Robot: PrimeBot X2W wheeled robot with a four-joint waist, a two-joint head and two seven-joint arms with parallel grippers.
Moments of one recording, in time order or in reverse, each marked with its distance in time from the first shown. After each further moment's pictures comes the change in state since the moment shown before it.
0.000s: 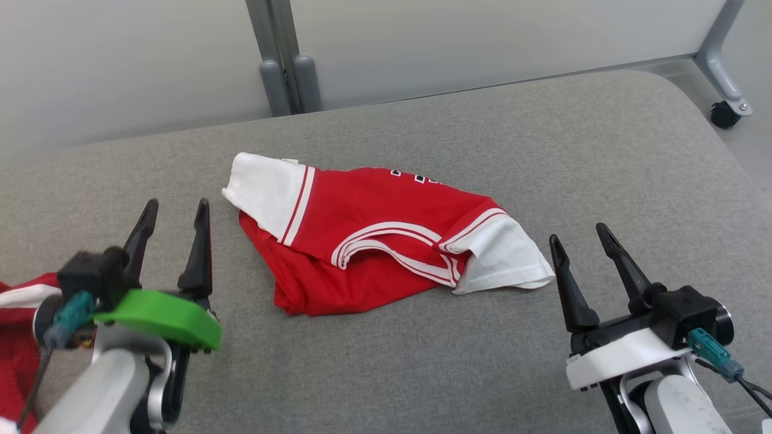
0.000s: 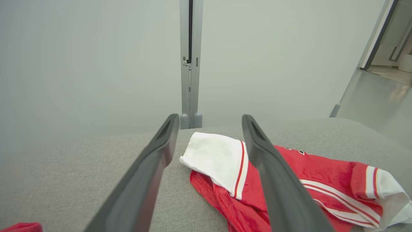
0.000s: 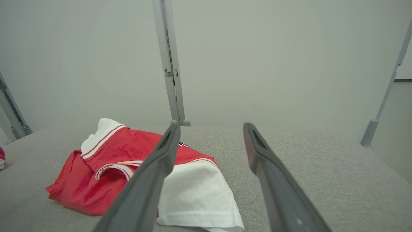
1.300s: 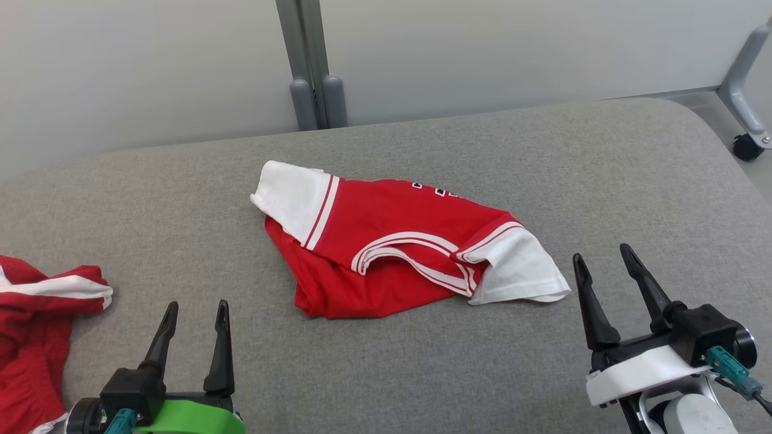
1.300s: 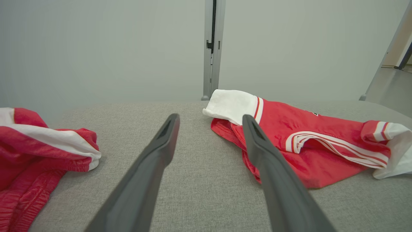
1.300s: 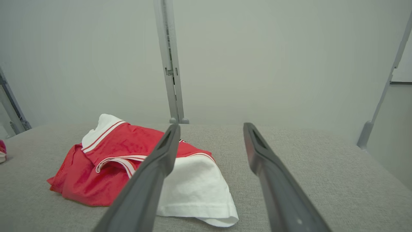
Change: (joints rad) left arm 0.424 -0.415 0.537 0.002 0.590 -0.296 -0.001; right arm 0.067 -0.014 -0.057 -0.005 -0.003 0.000 0.000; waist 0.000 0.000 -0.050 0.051
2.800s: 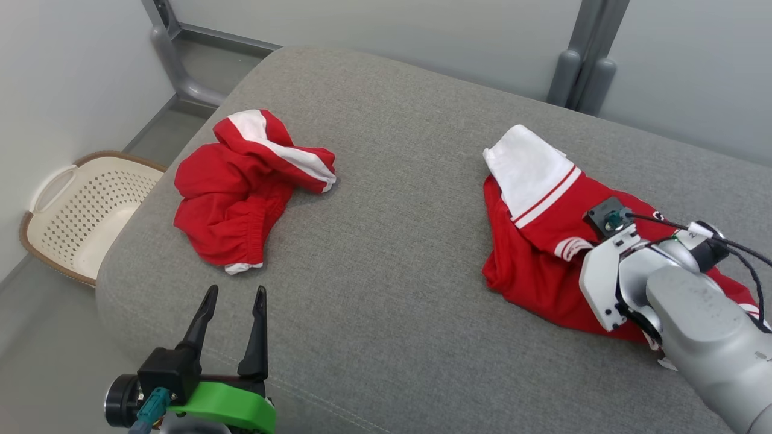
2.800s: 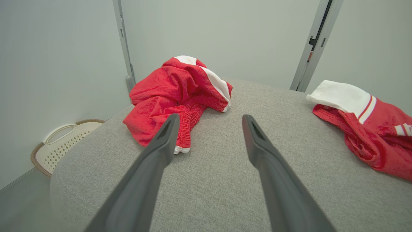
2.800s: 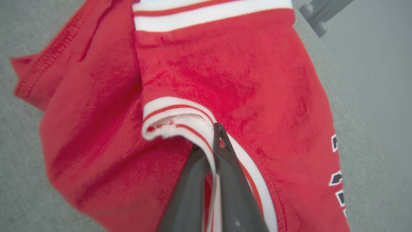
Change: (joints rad) left arm -0.063 -0.077 -0.023 0.061 0.051 -0.067 0.000; right arm -0.687 -0.231 0.658 0.846 0.200 0.001 0.434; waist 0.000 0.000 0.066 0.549
